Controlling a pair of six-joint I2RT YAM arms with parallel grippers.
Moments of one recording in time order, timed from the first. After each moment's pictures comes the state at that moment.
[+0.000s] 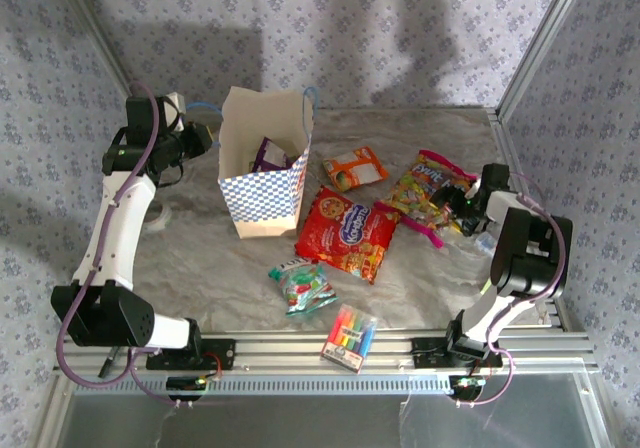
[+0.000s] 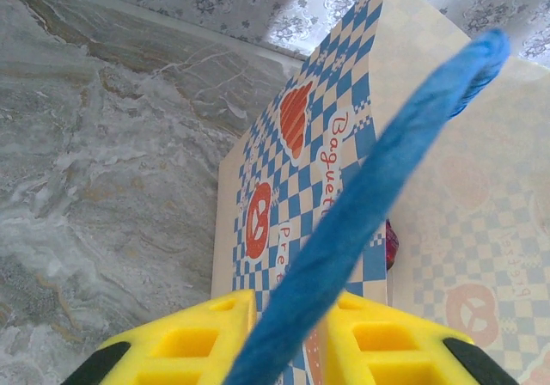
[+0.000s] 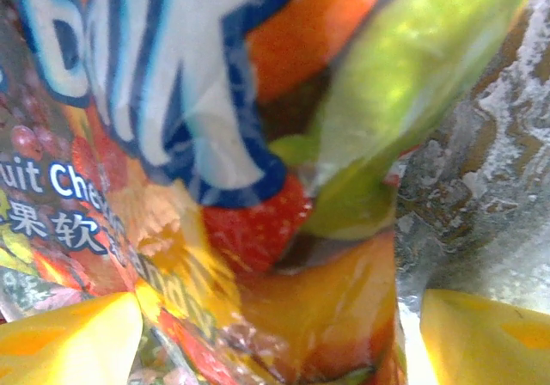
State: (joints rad) left arm -0.04 1.38 1.45 -0.73 0.20 -0.37; right arm -0.24 1.68 0.92 -0.39 -0.44 0.46
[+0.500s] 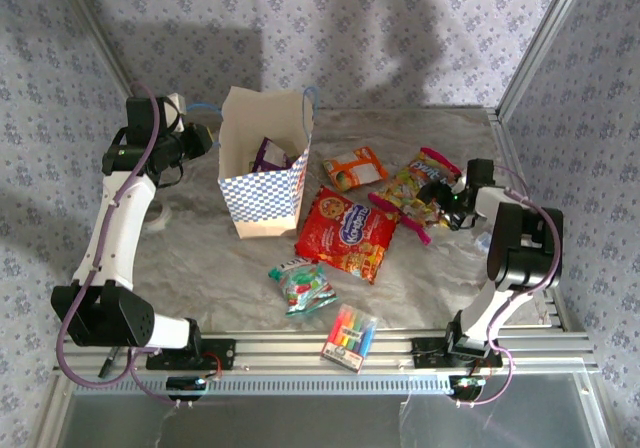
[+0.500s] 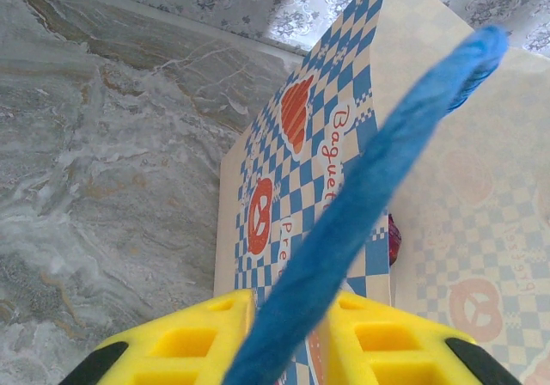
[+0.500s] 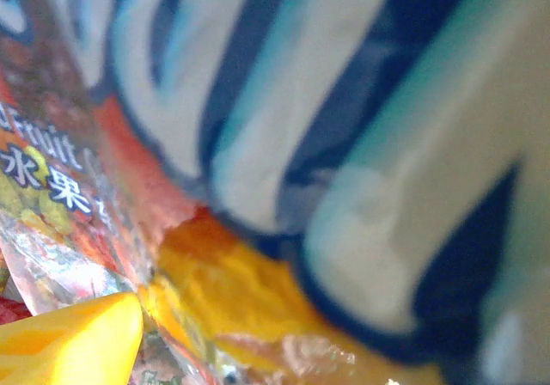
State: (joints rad) left arm -0.04 1.38 1.45 -0.74 0.20 -0.36; right arm -0.16 1.74 0.96 -0.36 -0.47 0.50
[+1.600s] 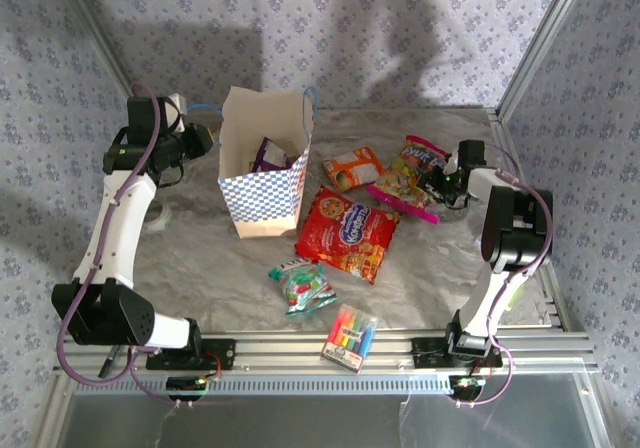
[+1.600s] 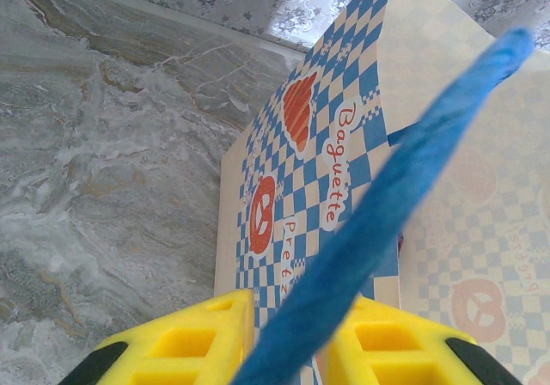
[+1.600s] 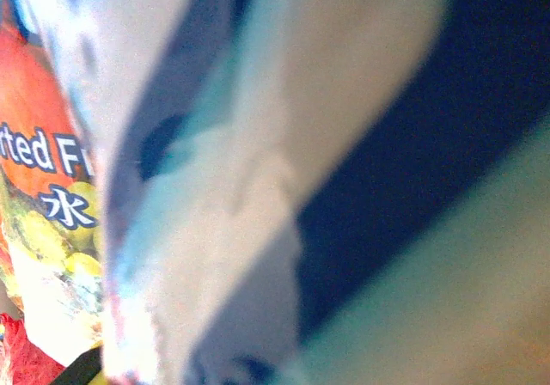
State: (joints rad) left arm -0.04 1.38 1.45 -0.74 0.20 -0.36; right arm -0.12 1.87 1.15 -0.37 -0.48 0.44
